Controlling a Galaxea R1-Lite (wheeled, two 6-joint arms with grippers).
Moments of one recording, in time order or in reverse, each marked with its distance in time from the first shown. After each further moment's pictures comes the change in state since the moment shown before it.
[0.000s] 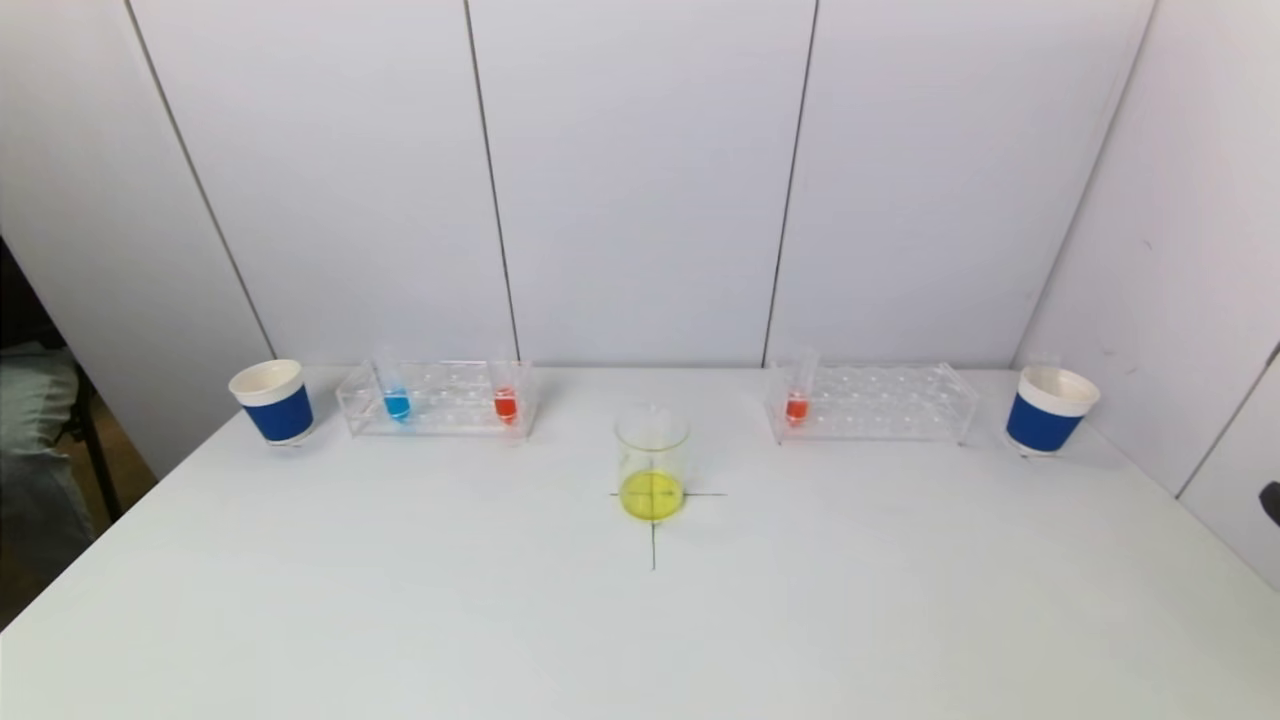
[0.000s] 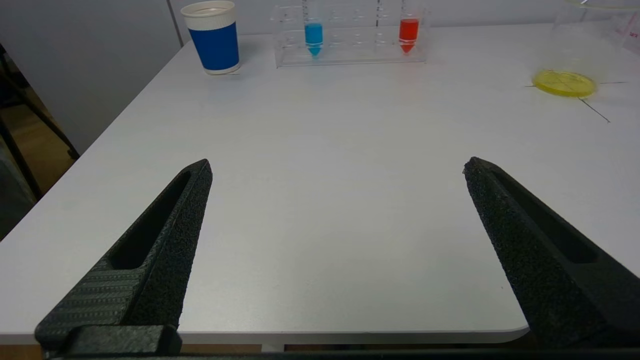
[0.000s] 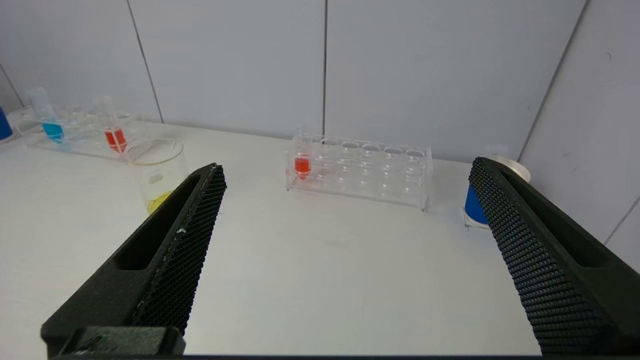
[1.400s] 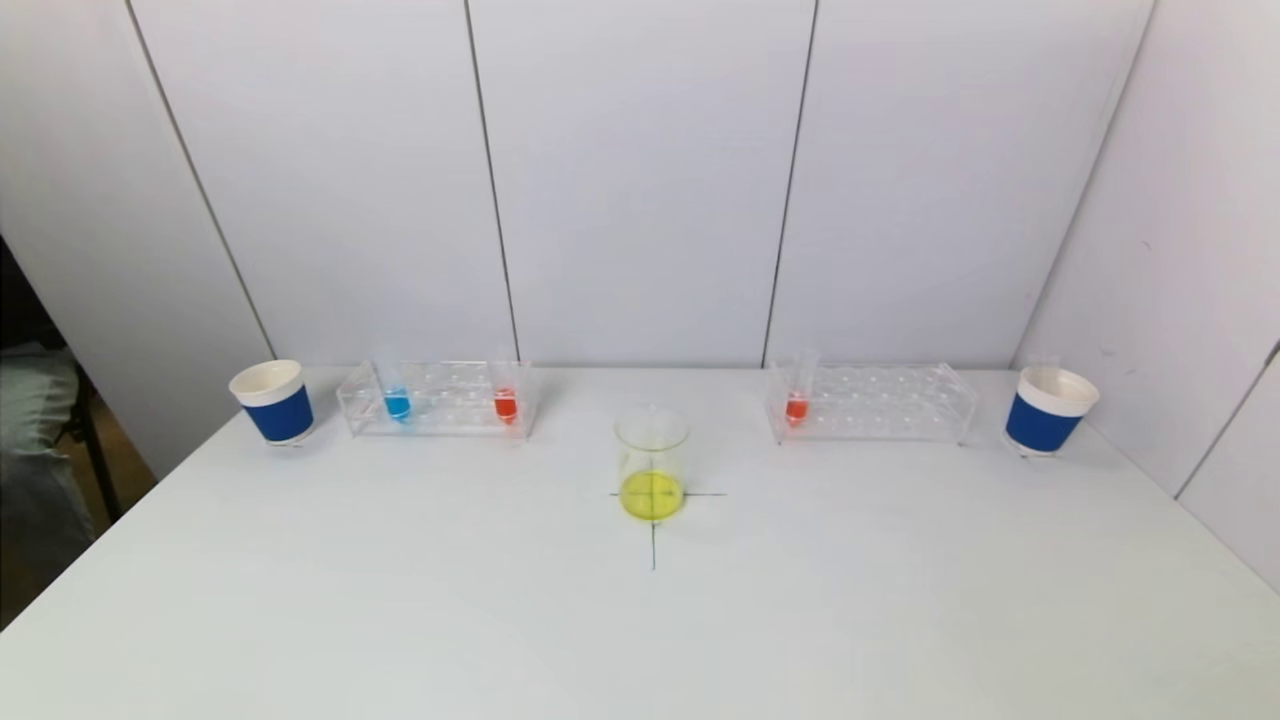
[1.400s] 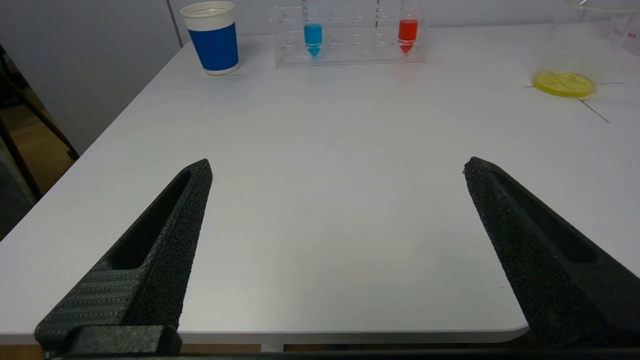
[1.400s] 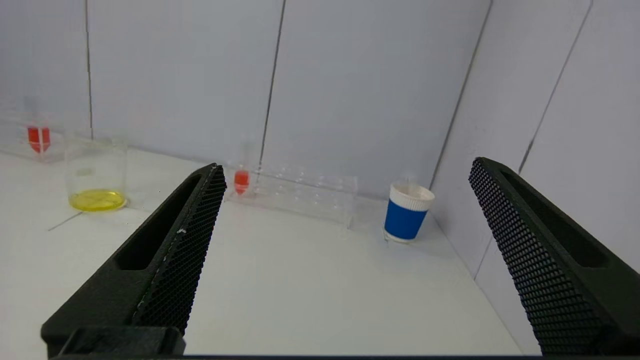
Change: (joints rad) left arm 0.000 0.000 0.000 0.000 0.000 0.000; right arm 0.007 -0.636 0.278 0.105 -0.131 -0.171
